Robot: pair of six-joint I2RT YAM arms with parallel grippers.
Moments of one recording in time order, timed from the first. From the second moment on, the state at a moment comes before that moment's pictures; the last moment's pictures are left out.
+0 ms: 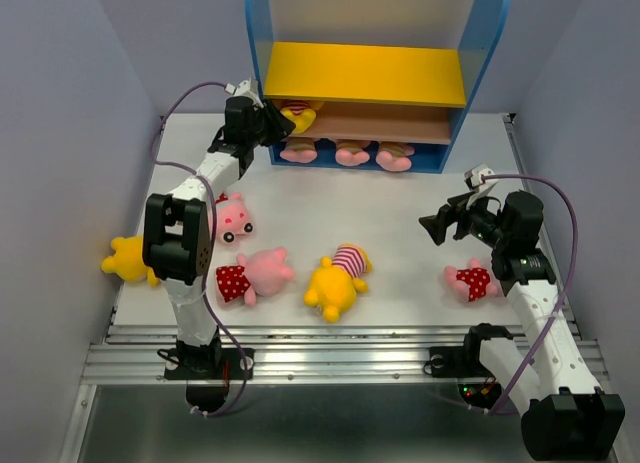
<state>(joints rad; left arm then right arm) -0.22 1.91 1.51 0.10 0.22 -0.65 -0.01 0.80 0.65 -0.14 -0.63 -0.11</state>
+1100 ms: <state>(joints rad) -0.21 1.72 0.91 0.47 0.23 -0.76 -0.01 0.80 0.65 -0.15 -0.64 -0.14</state>
